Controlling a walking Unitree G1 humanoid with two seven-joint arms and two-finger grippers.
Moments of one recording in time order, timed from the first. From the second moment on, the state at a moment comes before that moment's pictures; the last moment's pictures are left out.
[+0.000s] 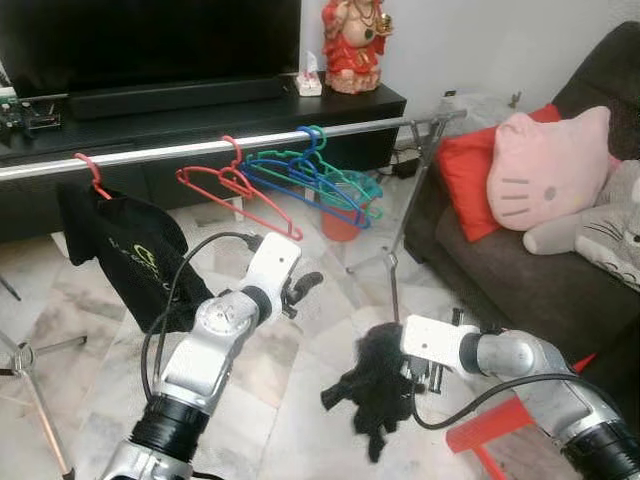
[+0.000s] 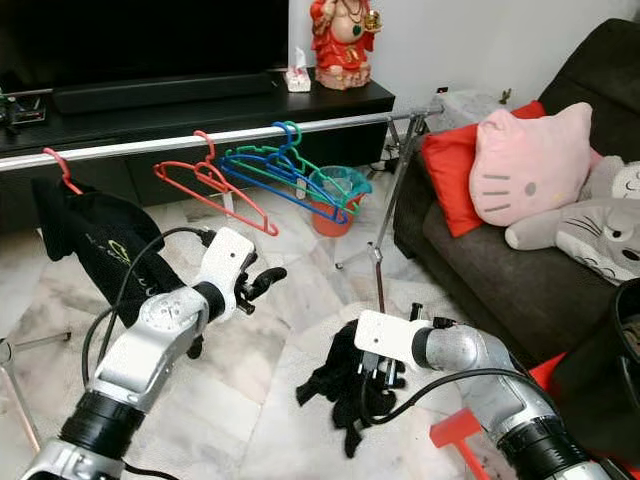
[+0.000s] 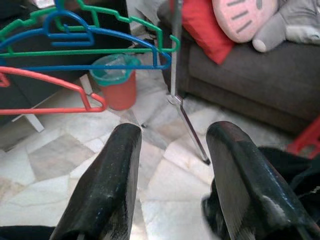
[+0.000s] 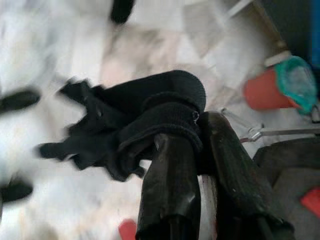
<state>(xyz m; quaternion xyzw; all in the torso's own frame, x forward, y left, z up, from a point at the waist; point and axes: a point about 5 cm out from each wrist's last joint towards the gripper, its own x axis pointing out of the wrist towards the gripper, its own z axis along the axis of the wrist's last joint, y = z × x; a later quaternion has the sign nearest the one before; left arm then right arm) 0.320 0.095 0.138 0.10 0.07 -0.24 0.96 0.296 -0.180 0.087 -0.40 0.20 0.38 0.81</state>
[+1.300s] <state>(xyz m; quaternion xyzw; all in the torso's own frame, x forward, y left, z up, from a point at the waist) 0.291 0.174 0.141 0.01 -0.01 -0.03 1.00 0.262 -0.186 0.084 0.01 0.18 0.02 0.98</state>
